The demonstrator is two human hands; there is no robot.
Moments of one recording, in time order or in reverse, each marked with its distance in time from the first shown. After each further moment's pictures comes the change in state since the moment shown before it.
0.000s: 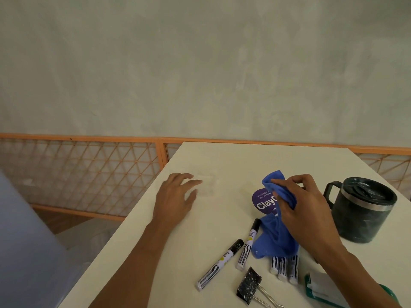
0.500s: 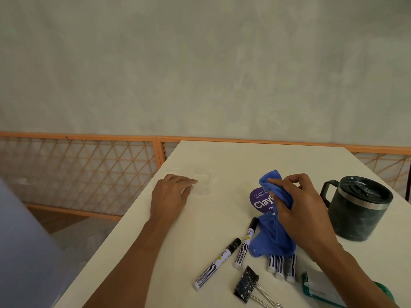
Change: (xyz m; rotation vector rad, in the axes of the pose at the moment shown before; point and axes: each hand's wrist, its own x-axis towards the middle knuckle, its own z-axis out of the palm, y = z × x) left_hand 0.004 -0.003 0.005 0.002 0.021 -0.078; right_hand -0.001 -0.002 0.001 0.005 0.003 -0.002
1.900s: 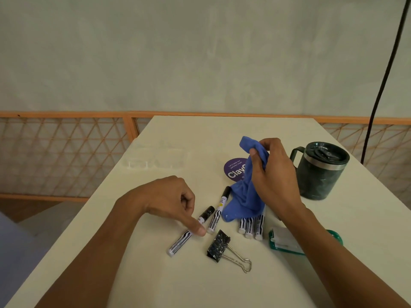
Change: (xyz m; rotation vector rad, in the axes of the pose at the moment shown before) left_hand -0.012 0.101 -0.079 -0.284 -1.178 0.018; right_hand -0.002 -0.017 -0.009 0.096 0.101 0.105
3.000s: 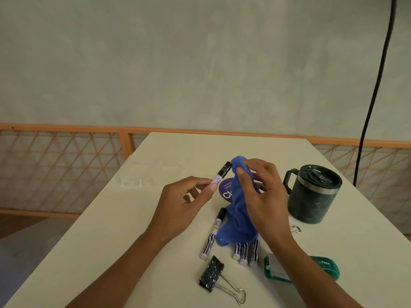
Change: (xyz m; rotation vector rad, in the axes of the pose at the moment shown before) left_hand 0.034 0.028 0.039 -0.544 0.881 0.339; right_hand -0.011 -0.024 0.004 0.400 0.105 0.001
